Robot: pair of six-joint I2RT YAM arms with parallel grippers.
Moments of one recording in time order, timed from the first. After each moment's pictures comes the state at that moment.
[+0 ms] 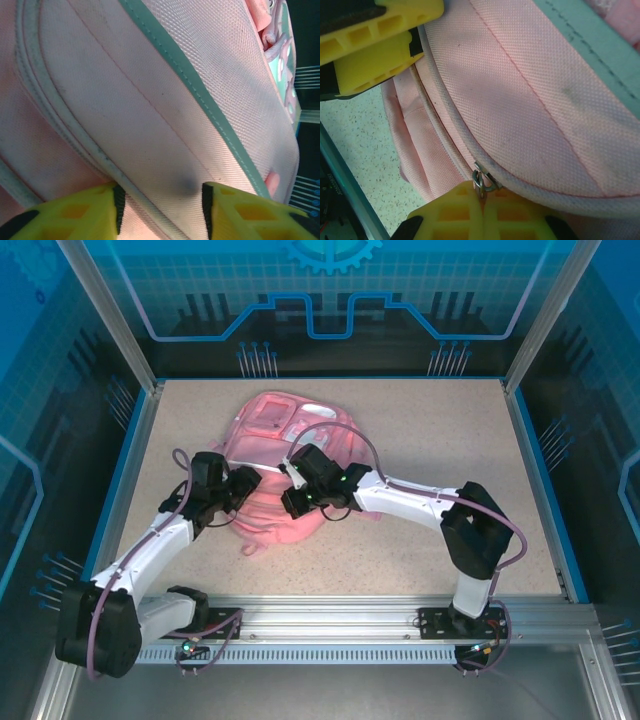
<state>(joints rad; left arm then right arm) -0.19 1.11 0.64 -0.27 0.20 -1.06 0.91 1.80 1.33 -0.41 -0.18 0.41</state>
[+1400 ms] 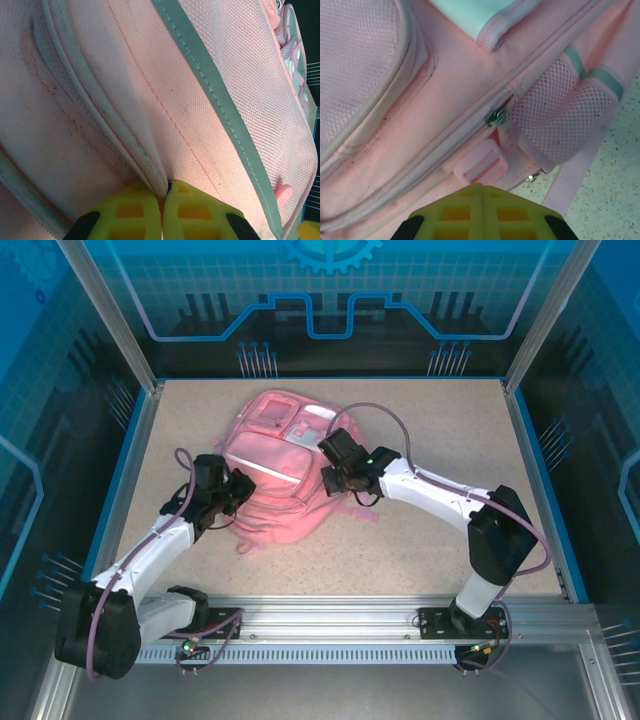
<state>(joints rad) -0.20 1.10 0.61 -0.25 0.15 -0.97 0.78 1.70 1.33 -0.64 0.19 0.41</state>
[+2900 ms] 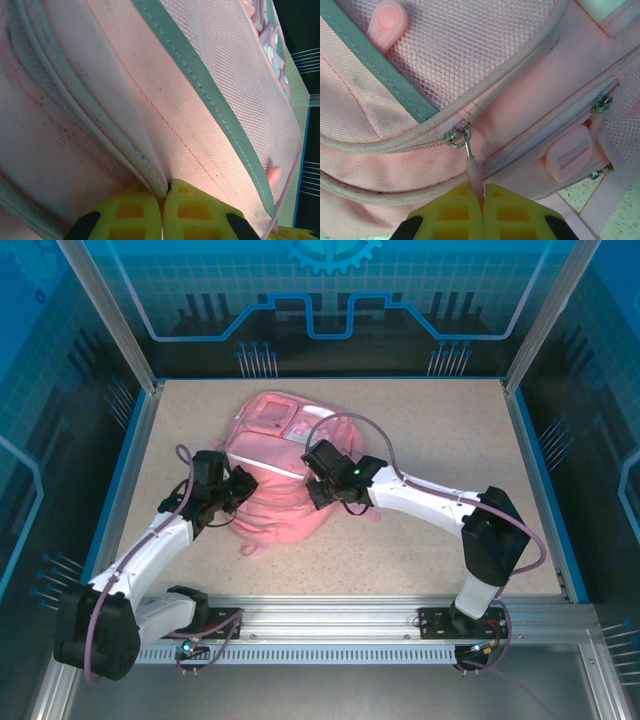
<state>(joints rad) -0.20 1.09 0.66 -0.30 0.19 -0.95 0.87 1.72 1.34 -0.62 0.18 0.32</state>
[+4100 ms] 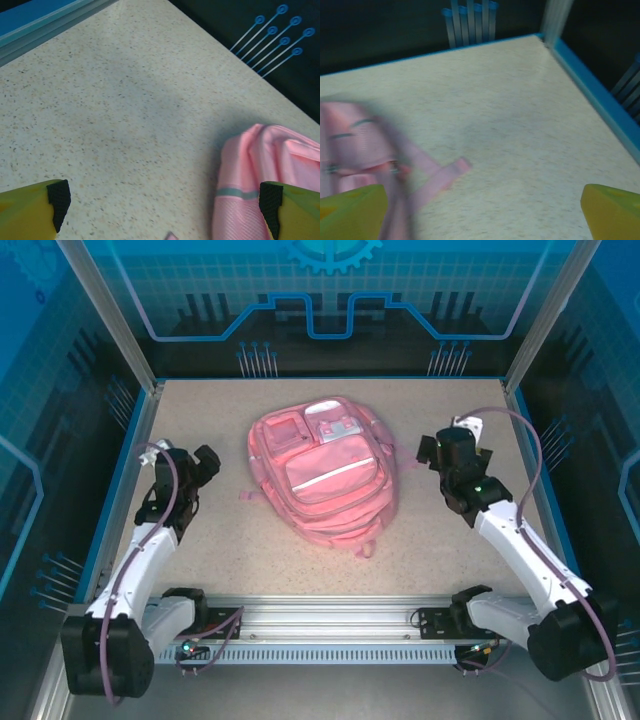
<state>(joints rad) 0.04 0.99 0.62 -0.20 -0.23 -0.65 0.29 1.08 0.85 -0.37 0.56 0.35</state>
